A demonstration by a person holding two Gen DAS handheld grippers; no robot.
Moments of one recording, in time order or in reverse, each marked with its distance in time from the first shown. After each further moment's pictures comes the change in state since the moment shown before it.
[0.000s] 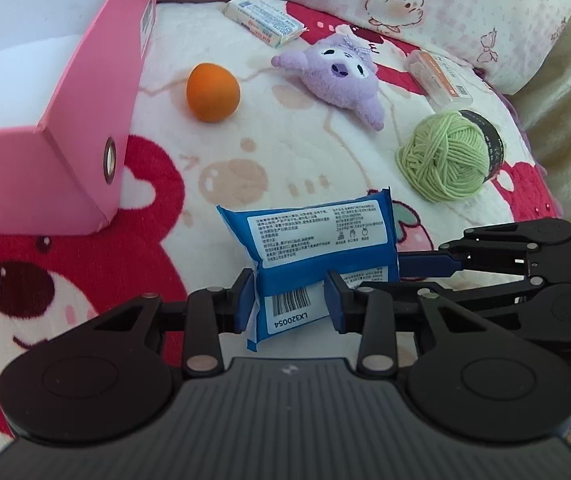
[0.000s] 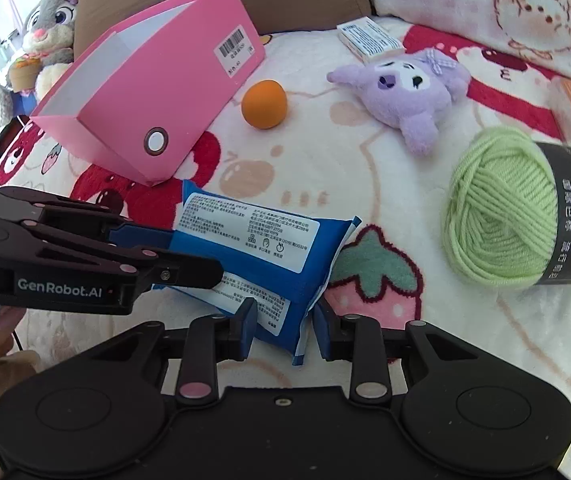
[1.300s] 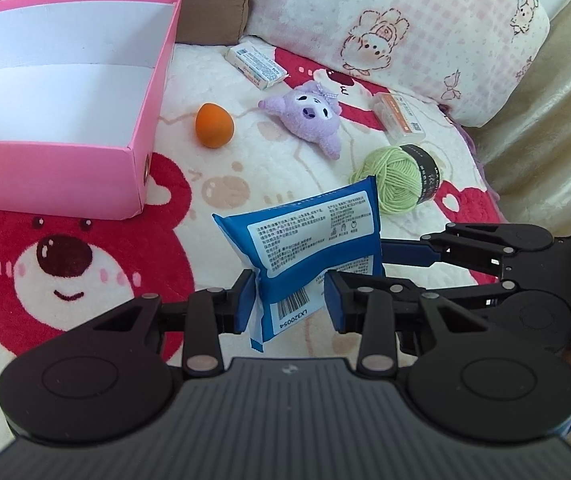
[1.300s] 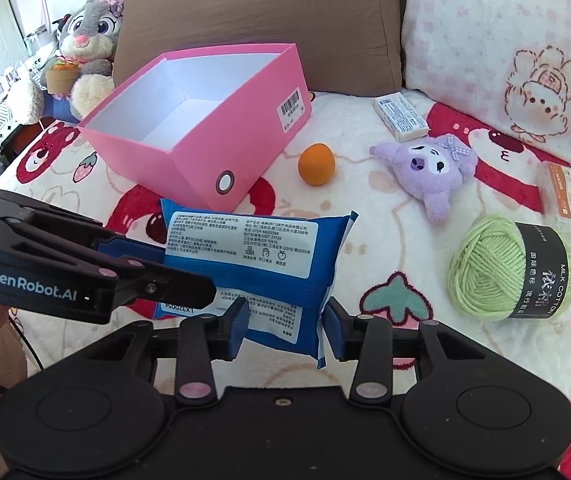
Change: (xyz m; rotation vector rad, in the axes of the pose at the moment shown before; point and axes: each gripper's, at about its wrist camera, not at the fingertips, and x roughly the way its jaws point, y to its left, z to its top) left arm -0.088 -0.010 -0.015 -0.036 -0.077 -0.053; right arm -0.059 0.054 0.003 -0.091 -0.100 -0.047
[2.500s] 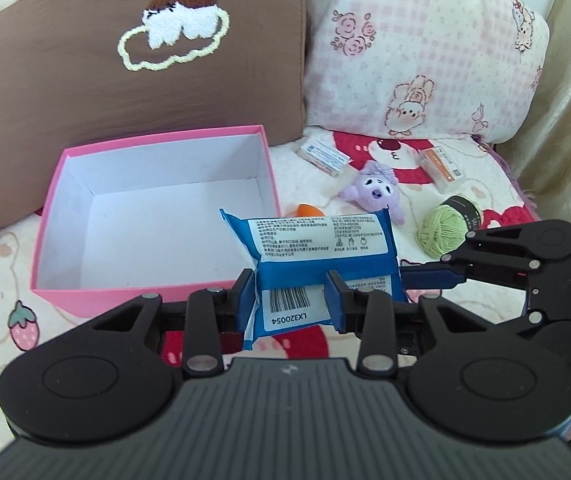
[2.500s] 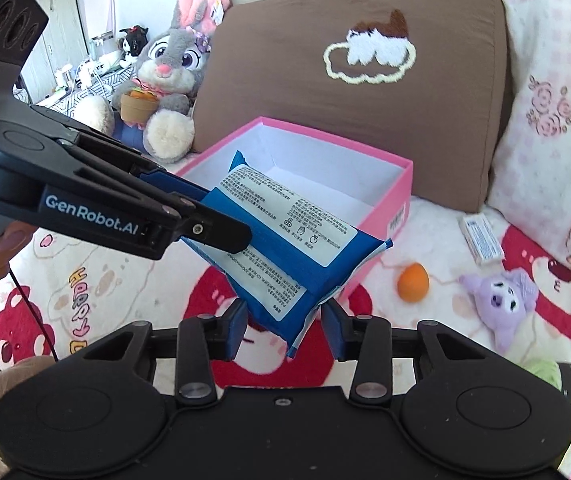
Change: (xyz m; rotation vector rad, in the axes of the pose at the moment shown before) left arm -0.125 0.025 0.065 0.191 -0.095 0.212; right arm -0.032 0.103 0.072 -0.160 -0.120 0.071
